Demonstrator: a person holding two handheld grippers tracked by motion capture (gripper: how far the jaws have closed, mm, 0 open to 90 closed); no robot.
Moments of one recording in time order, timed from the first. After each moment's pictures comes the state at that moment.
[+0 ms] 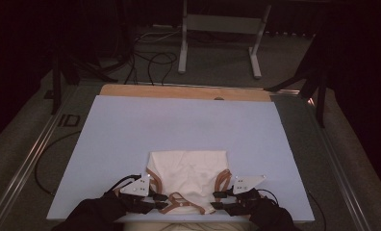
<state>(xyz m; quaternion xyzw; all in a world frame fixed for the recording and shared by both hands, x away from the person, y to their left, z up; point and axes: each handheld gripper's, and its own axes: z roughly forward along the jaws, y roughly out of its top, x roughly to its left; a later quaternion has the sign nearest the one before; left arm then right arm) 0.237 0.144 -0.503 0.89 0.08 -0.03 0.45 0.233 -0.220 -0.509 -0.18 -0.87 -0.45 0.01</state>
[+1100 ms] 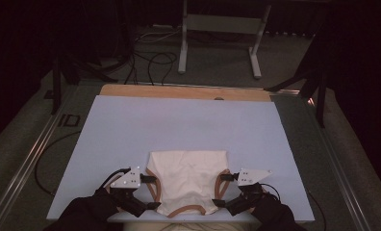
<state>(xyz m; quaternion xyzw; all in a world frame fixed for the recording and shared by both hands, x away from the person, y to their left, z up) 0.246 0.165 -0.485 0.87 0.15 0.02 0.46 0.245 -0.225 -0.496 -0.21 -0.84 -0.49 -0.03</state>
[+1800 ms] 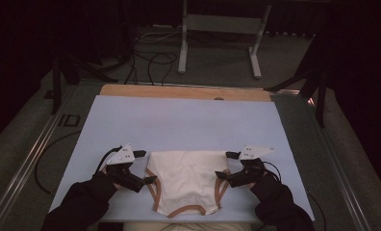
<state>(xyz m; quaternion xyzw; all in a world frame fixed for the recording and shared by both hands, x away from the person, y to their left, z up) 0.293 0.179 -0.472 0.84 0.23 0.08 0.48 0.302 -0.234 -0.476 -0.25 -0.84 -0.48 -0.09</state>
